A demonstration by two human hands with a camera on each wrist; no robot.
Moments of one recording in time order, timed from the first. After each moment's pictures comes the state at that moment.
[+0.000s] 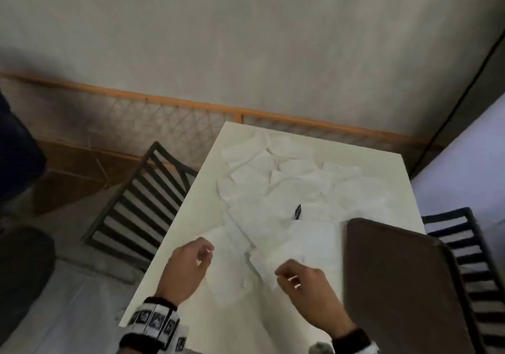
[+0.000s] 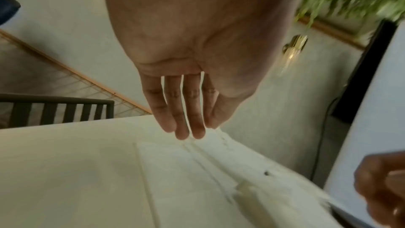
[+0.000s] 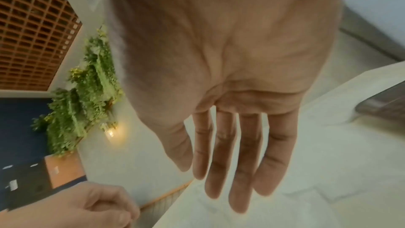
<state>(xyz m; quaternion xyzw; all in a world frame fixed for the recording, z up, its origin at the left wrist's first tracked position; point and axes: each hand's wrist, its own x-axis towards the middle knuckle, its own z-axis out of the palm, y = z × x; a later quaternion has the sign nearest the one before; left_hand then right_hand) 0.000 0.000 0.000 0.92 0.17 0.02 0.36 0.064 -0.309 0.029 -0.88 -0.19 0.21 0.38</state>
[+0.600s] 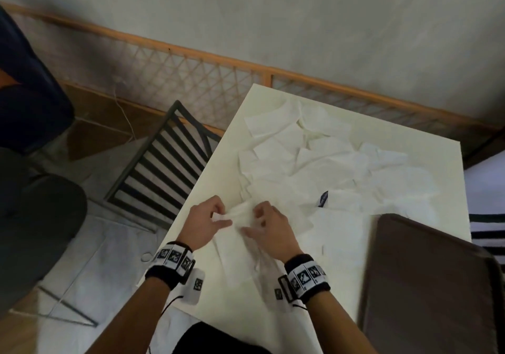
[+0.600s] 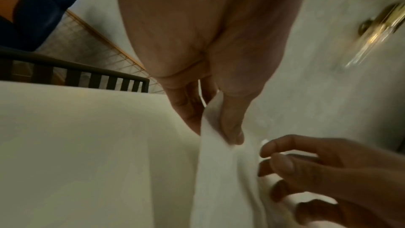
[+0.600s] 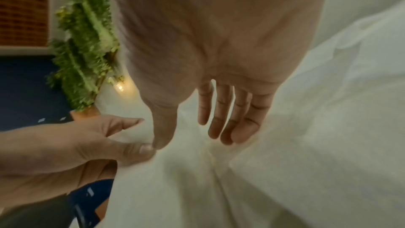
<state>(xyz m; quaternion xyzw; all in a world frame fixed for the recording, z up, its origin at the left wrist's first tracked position) 0.055 0.043 -0.026 0.87 0.22 -0.04 0.44 0.144 -0.172 -0.032 -0.87 -0.20 0.28 0.35</state>
